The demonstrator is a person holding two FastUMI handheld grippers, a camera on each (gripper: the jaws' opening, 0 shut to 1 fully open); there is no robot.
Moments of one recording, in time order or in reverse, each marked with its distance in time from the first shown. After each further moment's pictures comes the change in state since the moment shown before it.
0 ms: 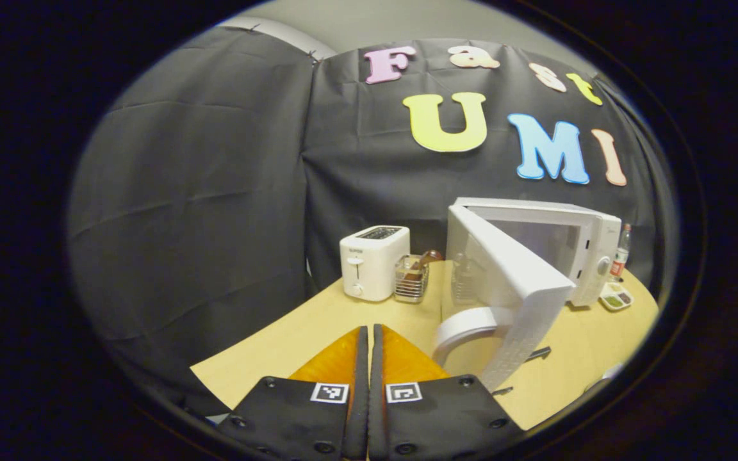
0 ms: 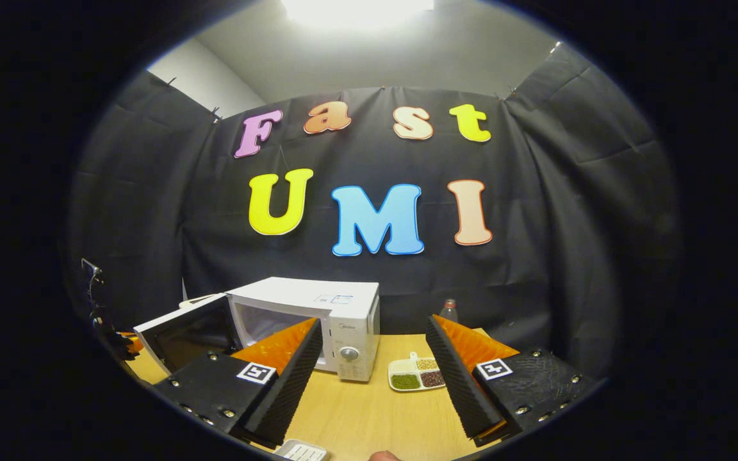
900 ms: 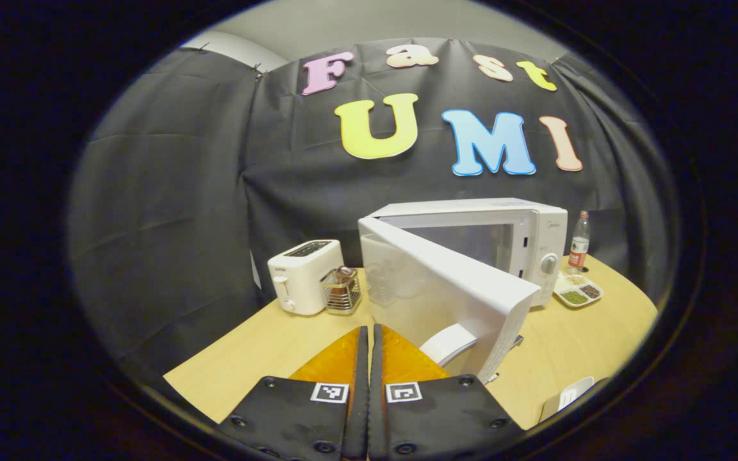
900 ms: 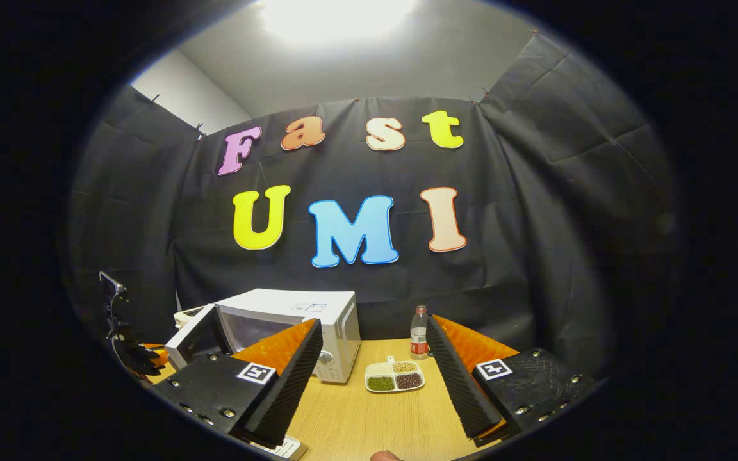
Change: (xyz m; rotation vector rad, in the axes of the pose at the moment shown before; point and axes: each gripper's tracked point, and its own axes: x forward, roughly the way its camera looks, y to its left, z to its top) left arm -0.007 -0.138 0.029 0.103 -0.037 -0.196; right arm -0.028 -0.047 0.015 0.055 -0.036 -0.038
